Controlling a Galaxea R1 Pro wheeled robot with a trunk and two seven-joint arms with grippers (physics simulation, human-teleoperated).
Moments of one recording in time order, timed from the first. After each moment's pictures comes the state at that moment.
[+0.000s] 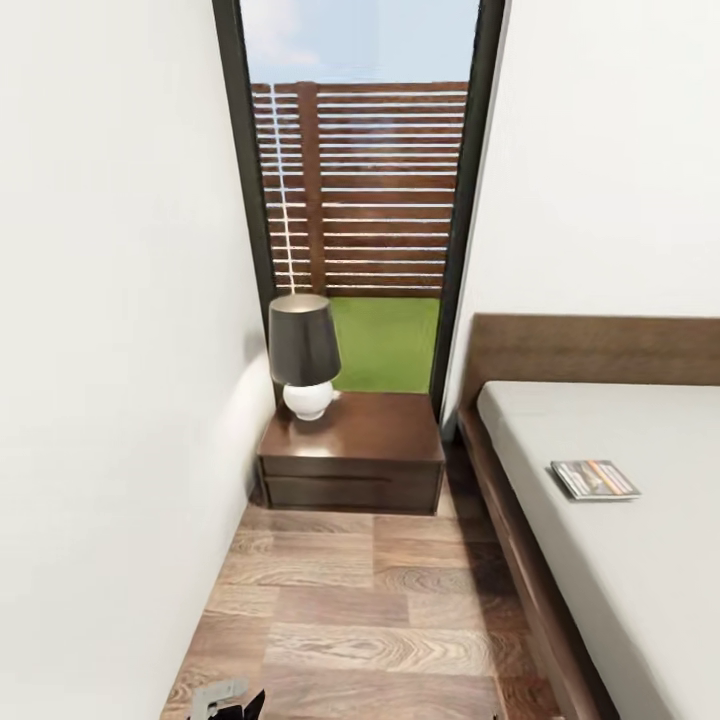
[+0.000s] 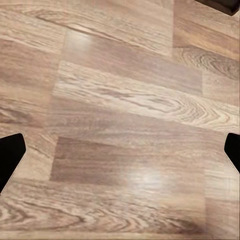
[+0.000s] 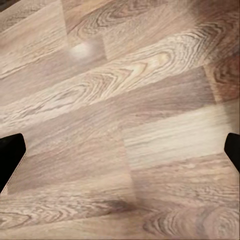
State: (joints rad) left arm -0.41 0.05 0.10 -0.03 0.20 -0.36 -0.35; right arm -0.28 -0.15 0.07 -0.18 -0.56 -0.21 0.42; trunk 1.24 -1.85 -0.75
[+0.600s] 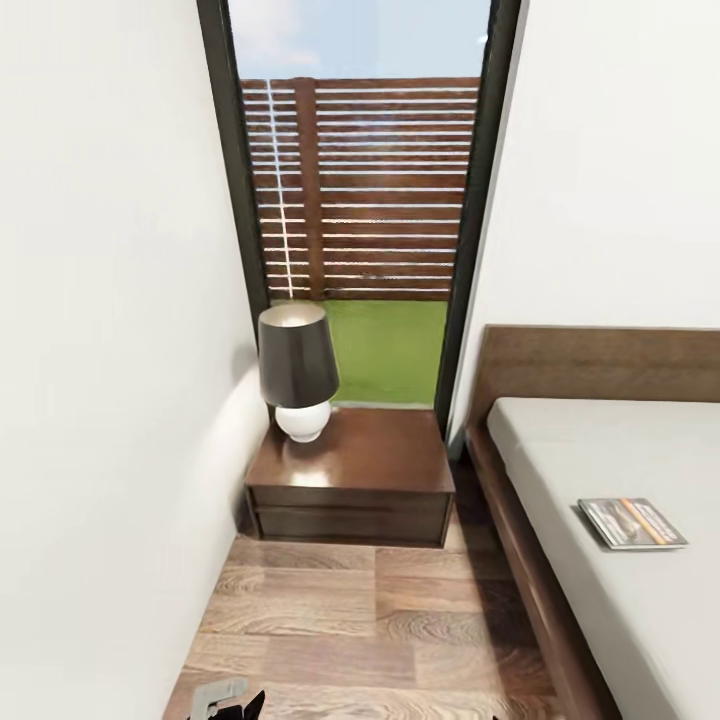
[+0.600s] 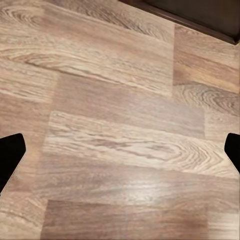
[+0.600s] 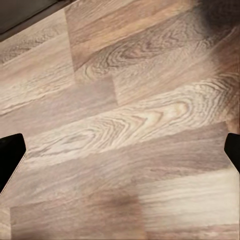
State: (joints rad) left arm -0.41 0.05 0.10 -0.03 0.20 -0.36 -0.35; right arm -0.28 -0.15 0.07 -0.18 -0.56 -0.21 0.42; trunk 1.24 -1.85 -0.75
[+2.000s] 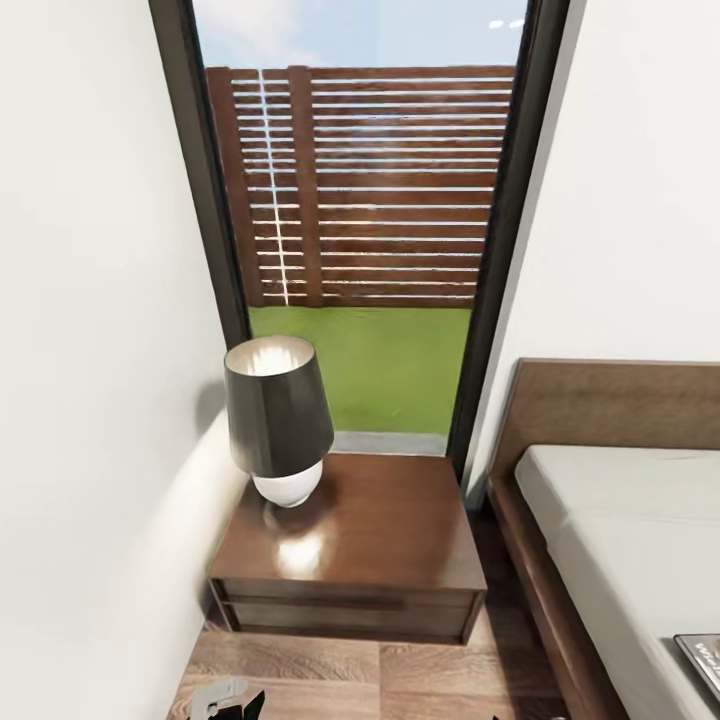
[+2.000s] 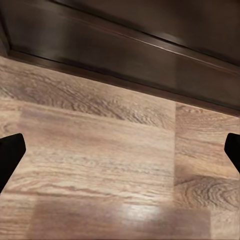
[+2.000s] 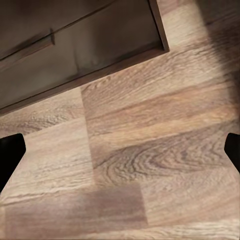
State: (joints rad) left arm -0.41 0.05 0.10 -0.03 0.20 -0.36 -0.35; right arm -0.28 -0.15 0.07 -0.18 -0.56 -0.21 0.42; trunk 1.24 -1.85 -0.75
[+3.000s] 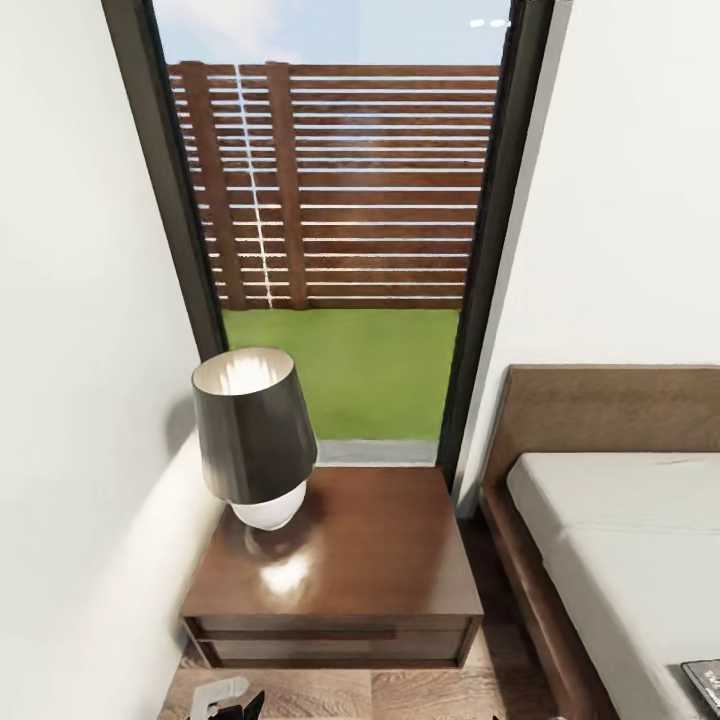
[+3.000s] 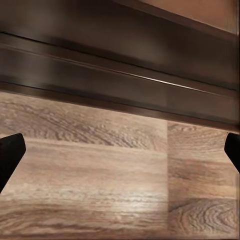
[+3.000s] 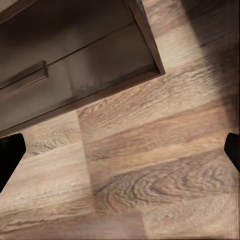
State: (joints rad) left arm -0.41 0.05 0.10 -0.03 0.20 -0.36 -0.35; right arm -0.28 -0.15 0.07 -0.18 -0.56 -0.21 0.43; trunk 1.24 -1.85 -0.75
